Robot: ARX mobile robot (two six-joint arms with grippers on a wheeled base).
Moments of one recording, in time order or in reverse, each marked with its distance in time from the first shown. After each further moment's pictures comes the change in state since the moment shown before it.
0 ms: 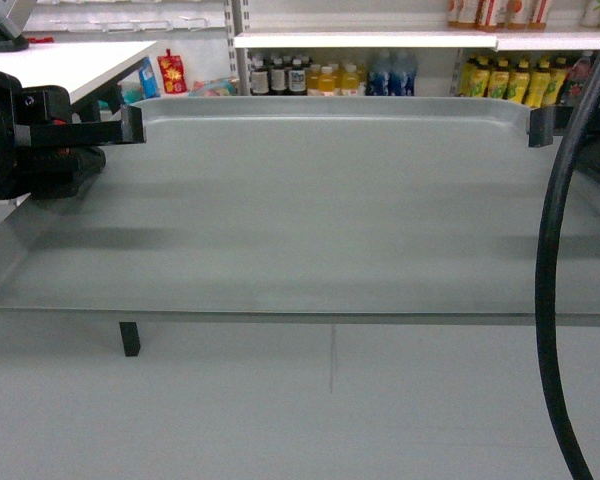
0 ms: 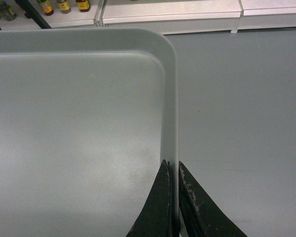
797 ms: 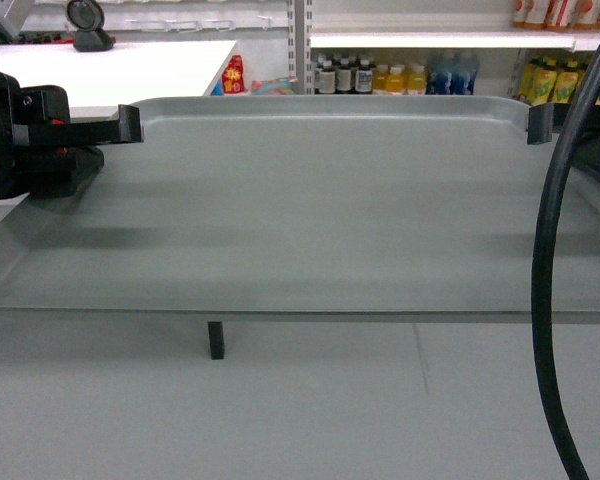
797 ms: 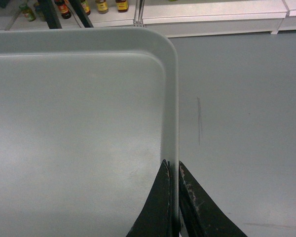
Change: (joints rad) left arm 0.003 0.000 0.000 0.003 0.001 0.000; right arm 0.000 0.000 0.000 0.005 -0.003 0.000
